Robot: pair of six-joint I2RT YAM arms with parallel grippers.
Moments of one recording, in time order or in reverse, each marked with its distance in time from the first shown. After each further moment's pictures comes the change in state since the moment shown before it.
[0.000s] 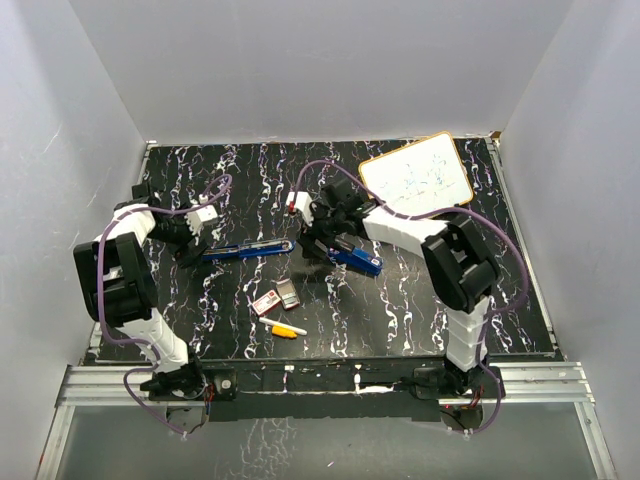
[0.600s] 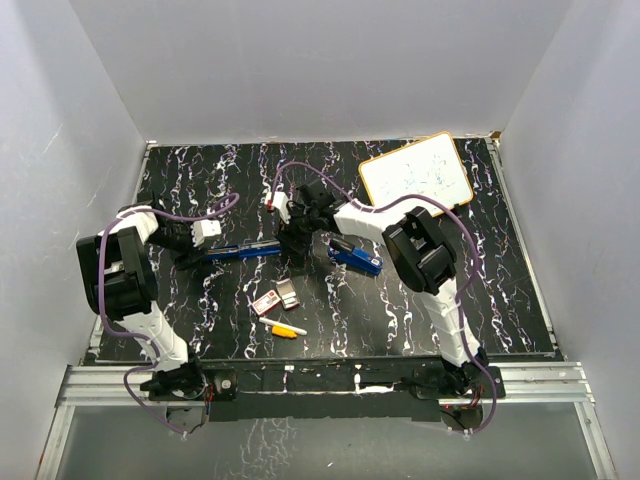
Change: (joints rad) left arm 0.000 0.053 -0.023 -0.029 0.026 0.262; right arm 0.053 0.339 0.294 0.029 -0.043 0.047
